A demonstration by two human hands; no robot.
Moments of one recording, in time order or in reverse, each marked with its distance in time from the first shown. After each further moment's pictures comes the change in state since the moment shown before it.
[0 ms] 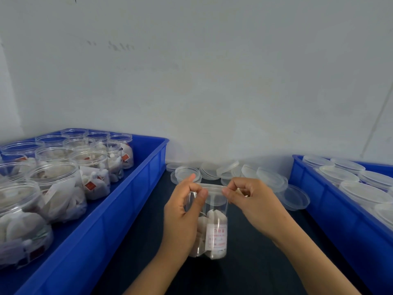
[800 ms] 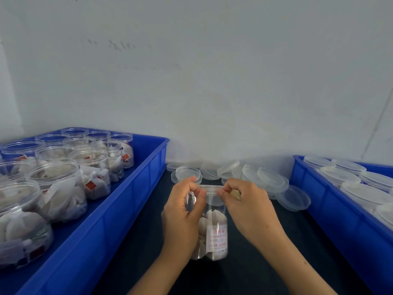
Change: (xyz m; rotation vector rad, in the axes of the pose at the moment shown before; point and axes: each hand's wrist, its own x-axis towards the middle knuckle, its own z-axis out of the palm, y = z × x) left_hand -0.001 0.000 0.001 0.197 0.084 0.048; right_hand -0.003 -0.006 0.020 -0.169 0.129 0.027
